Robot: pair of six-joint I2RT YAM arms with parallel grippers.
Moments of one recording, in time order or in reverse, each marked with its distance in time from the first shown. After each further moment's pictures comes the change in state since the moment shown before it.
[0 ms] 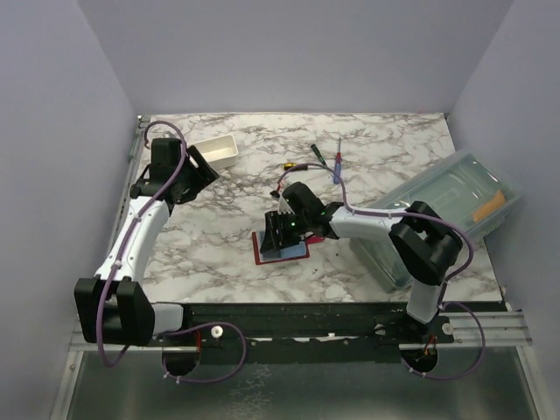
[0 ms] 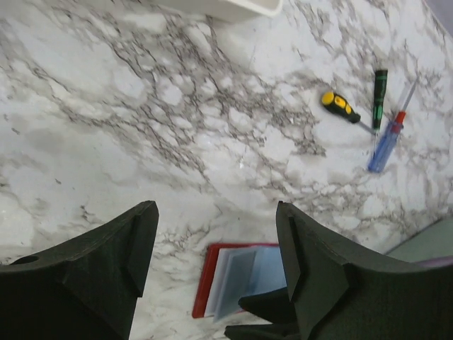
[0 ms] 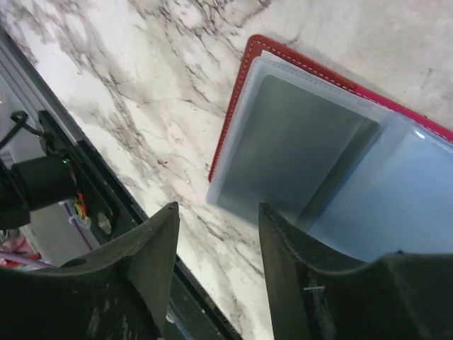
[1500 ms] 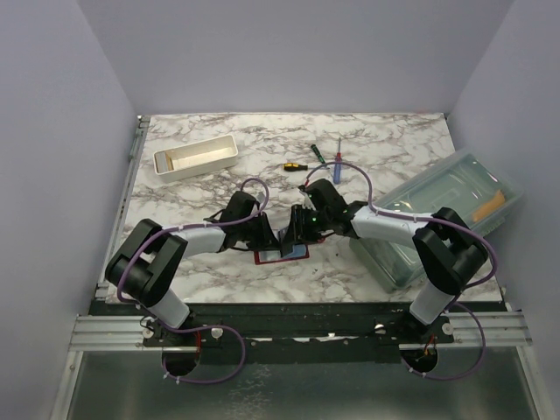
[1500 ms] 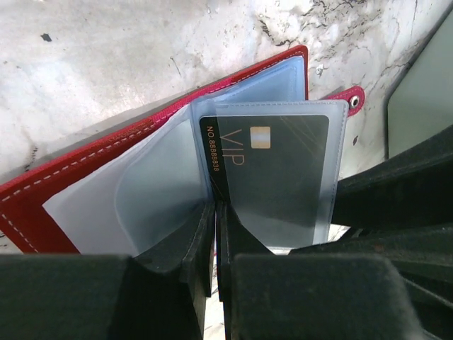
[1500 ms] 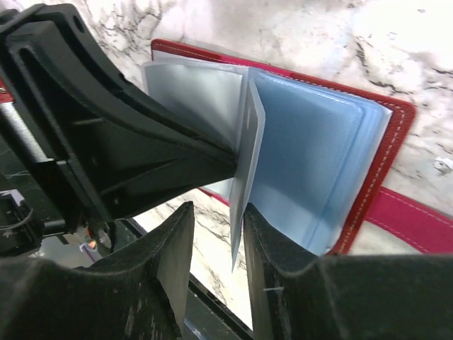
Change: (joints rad) left arm -0.447 0.340 -0.404 0.595 0.327 -0.072; right arm -0.109 -0.117 -0.130 -0.040 0.066 0.087
